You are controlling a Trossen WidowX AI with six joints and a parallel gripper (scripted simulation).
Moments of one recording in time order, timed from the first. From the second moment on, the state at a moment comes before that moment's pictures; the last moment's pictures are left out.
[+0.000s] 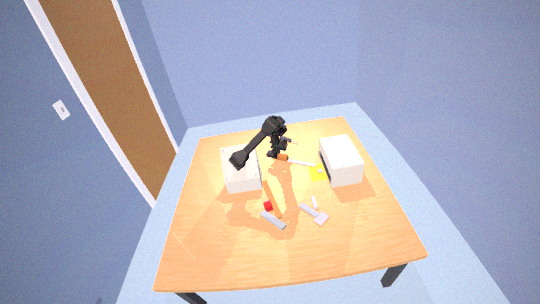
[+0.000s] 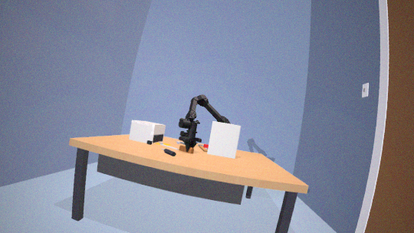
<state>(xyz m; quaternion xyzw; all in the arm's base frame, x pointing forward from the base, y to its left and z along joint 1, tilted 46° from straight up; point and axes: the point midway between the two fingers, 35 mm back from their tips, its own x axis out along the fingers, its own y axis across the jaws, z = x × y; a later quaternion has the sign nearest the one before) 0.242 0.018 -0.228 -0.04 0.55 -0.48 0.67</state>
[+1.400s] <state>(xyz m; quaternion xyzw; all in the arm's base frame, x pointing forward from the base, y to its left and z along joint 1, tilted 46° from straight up) 0.239 0.089 -0.175 -0.04 0.55 -0.48 0.68</state>
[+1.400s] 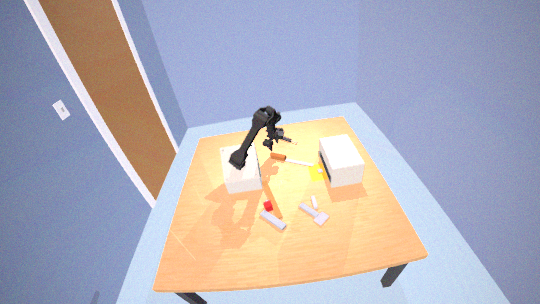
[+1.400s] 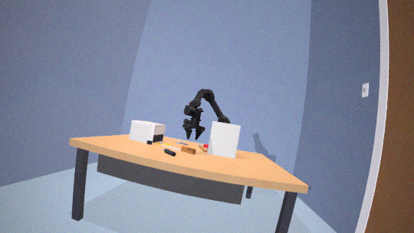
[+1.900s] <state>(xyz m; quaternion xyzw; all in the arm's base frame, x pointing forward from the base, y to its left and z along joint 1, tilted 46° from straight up) 0.238 0.089 -0.175 -0.04 0.55 -0.48 0.68</state>
